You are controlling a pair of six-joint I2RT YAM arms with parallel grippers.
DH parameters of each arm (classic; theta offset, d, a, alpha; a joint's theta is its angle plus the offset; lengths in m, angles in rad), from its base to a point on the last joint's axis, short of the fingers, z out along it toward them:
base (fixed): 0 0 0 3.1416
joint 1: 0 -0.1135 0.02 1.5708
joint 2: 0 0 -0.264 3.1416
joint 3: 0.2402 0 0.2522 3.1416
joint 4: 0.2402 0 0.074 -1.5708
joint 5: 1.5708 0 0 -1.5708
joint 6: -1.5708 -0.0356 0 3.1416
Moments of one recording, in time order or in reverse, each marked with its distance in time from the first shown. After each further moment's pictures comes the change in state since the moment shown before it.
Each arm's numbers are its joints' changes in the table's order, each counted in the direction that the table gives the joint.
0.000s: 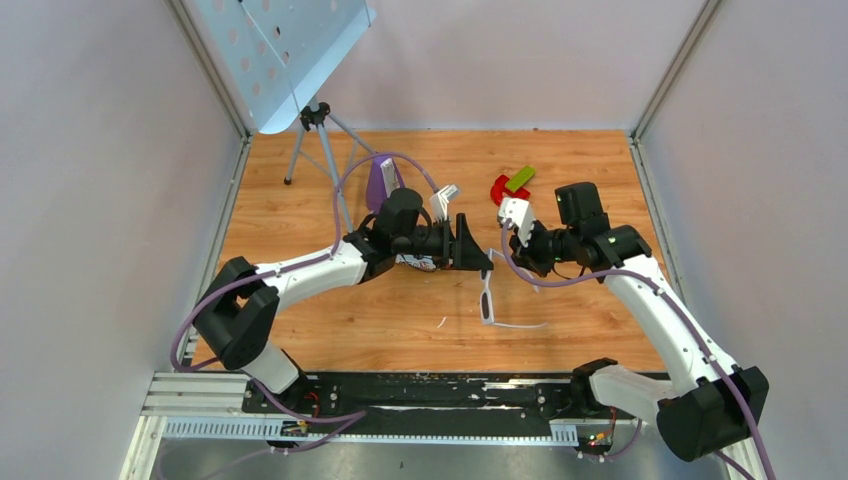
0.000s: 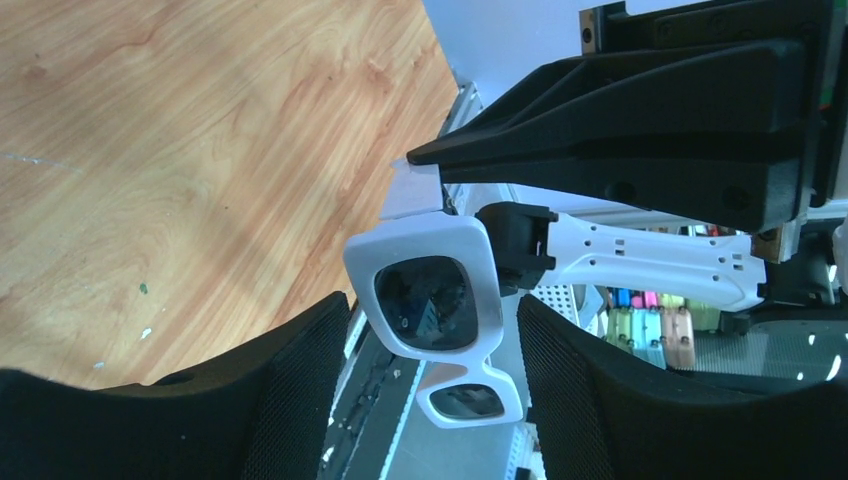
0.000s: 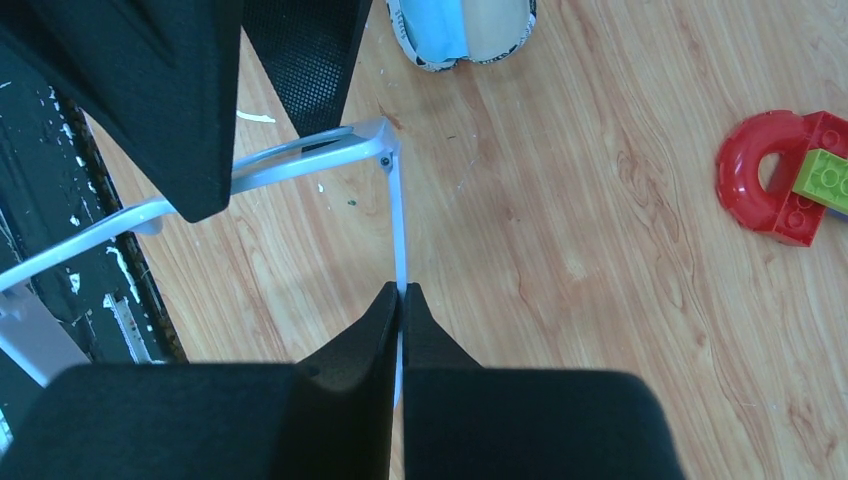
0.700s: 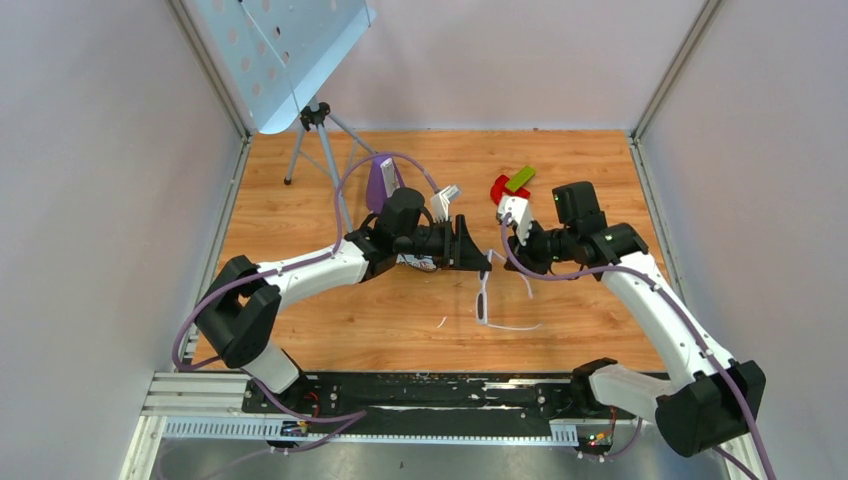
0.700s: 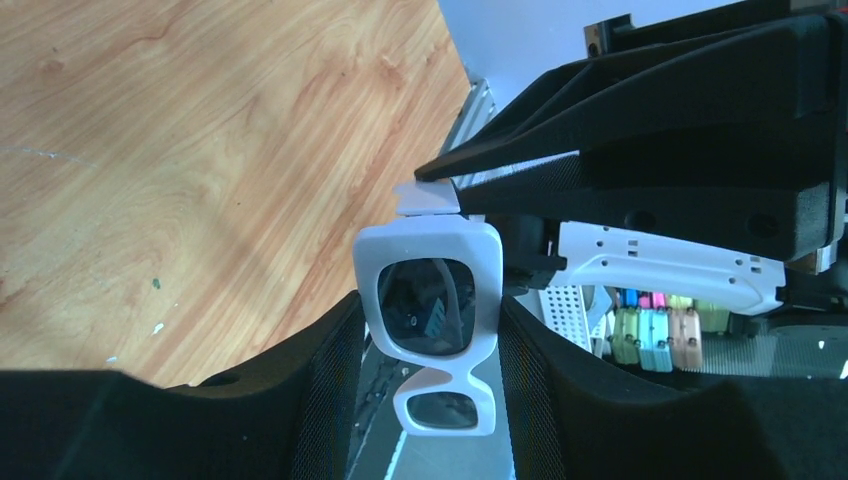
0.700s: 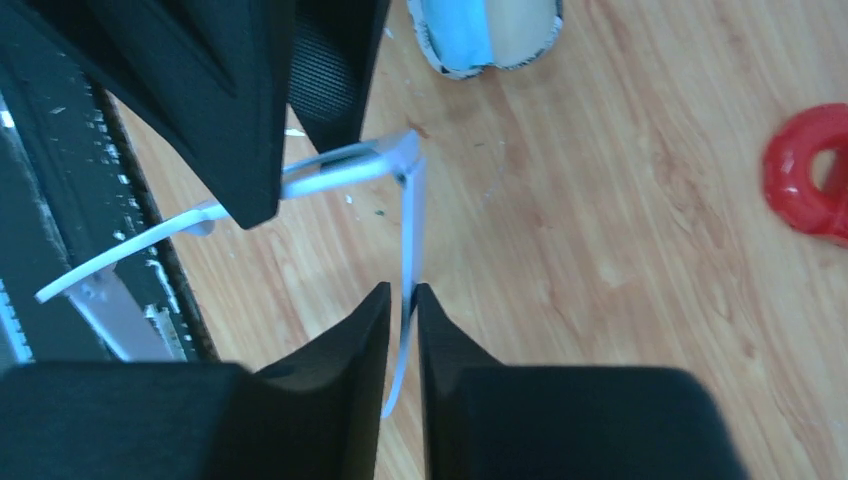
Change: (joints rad) left arm 0.001 0.015 0.013 0.031 -0.009 -0.010; right arm -0.002 0.011 0.000 0.000 -0.023 -0.048
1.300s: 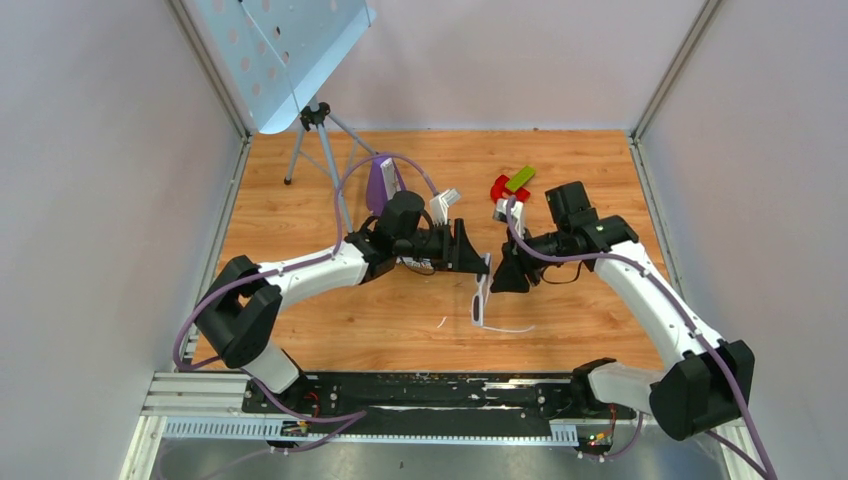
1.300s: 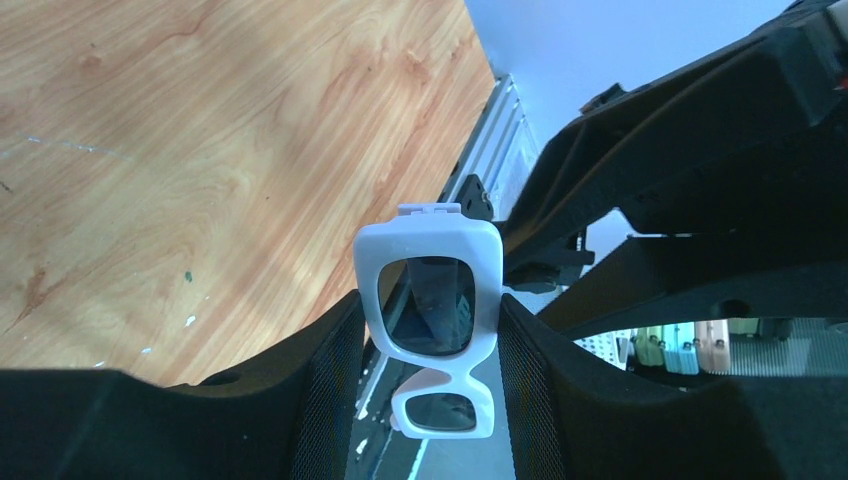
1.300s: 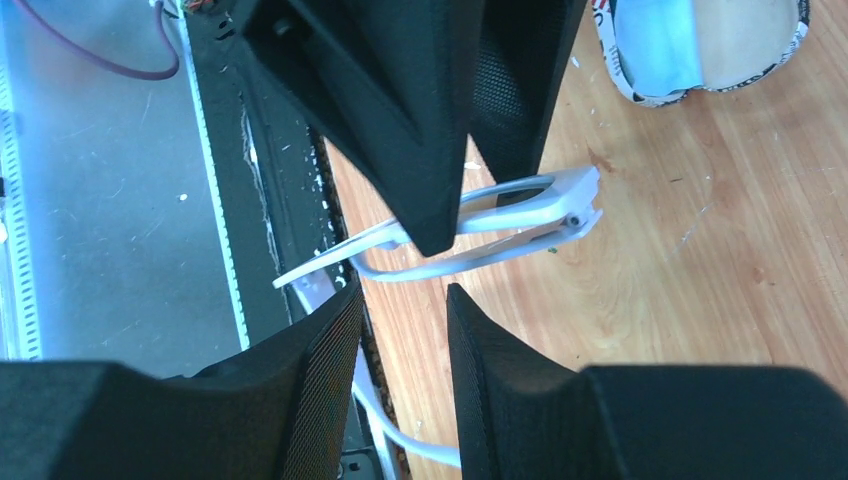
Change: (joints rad) left arm 0.000 -0.001 -0.015 0.008 -0.019 -0.055; right arm 0.010 0.086 0.003 0.068 -0.305 -0.159
